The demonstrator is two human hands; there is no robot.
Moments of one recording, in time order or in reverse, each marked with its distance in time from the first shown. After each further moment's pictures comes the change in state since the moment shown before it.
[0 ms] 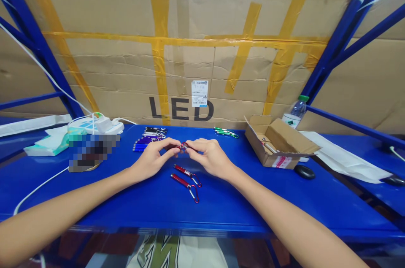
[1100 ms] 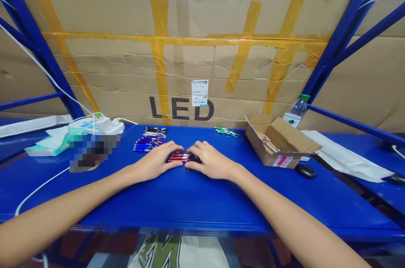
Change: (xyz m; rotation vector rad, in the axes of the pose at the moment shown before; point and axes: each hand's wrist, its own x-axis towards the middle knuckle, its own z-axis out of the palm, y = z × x) left_hand -0.004 -0.020 -0.004 0.390 -0.249 -0.037; right_hand -0.004 0.009 0.000 -0.249 -0.344 0.086
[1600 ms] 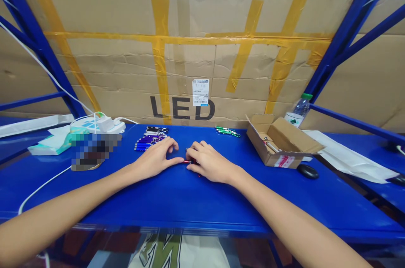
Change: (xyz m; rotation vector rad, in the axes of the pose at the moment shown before) left_hand 0.001 0.005 -0.001 0.051 0.083 -0.148; right_hand -0.002 -0.011 -0.004 -0.079 -0.033 -0.049
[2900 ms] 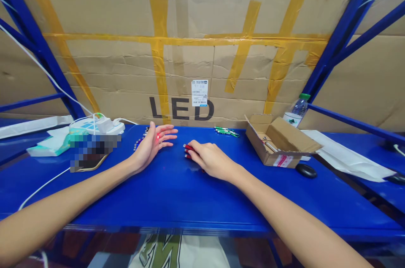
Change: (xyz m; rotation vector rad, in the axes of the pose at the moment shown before) left_hand 0.018 0.004 -0.011 -1.131 0.247 -0.301; right_hand 0.001 -0.004 -0.007 0.222 0.110 0.132
